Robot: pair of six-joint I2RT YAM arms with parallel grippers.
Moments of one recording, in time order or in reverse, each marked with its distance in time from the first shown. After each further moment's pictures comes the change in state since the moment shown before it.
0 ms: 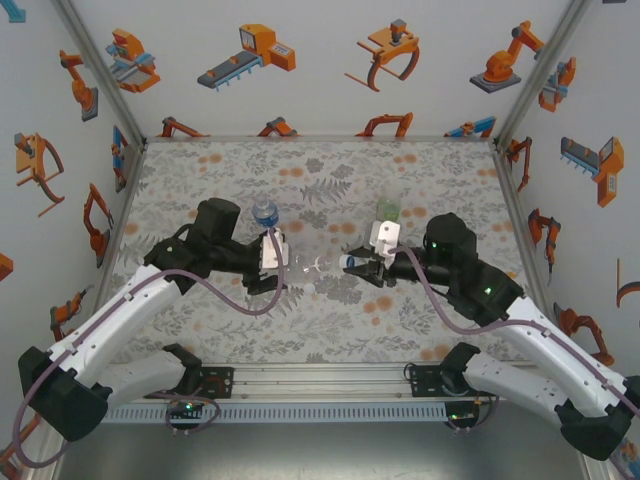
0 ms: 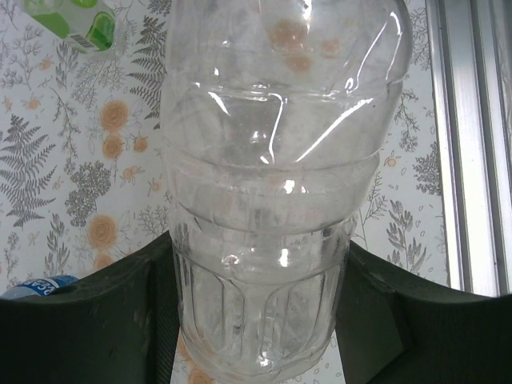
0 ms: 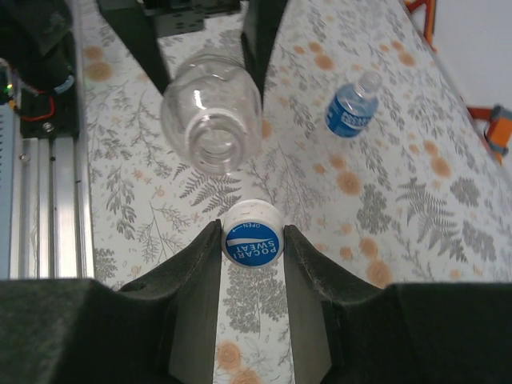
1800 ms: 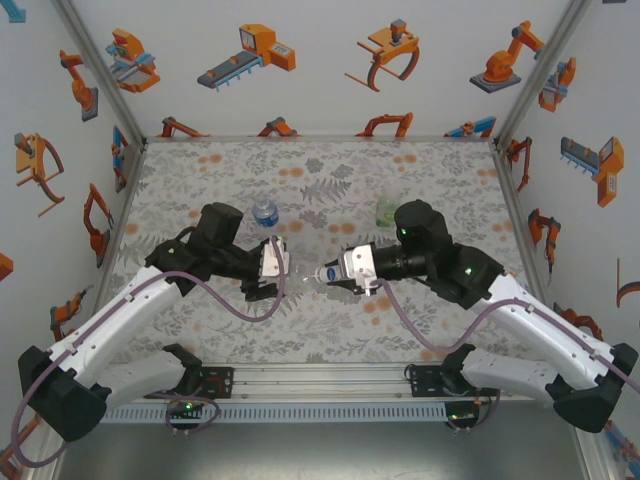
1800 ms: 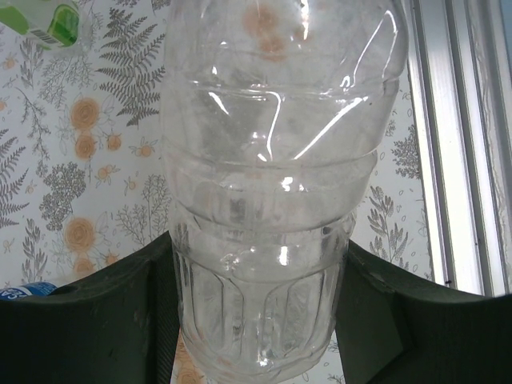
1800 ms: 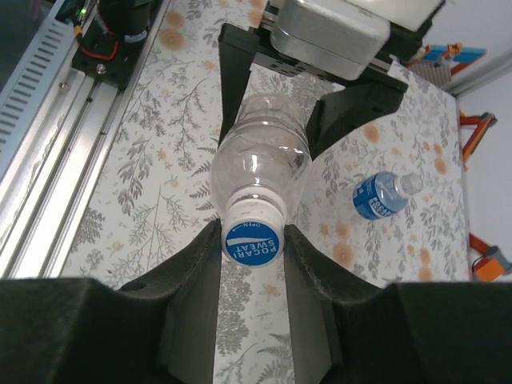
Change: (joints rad) left arm -0.018 -0.005 -0.012 -0.060 0.013 0.042; right arm 0.088 0.180 0.167 -0.167 -0.180 -0.431
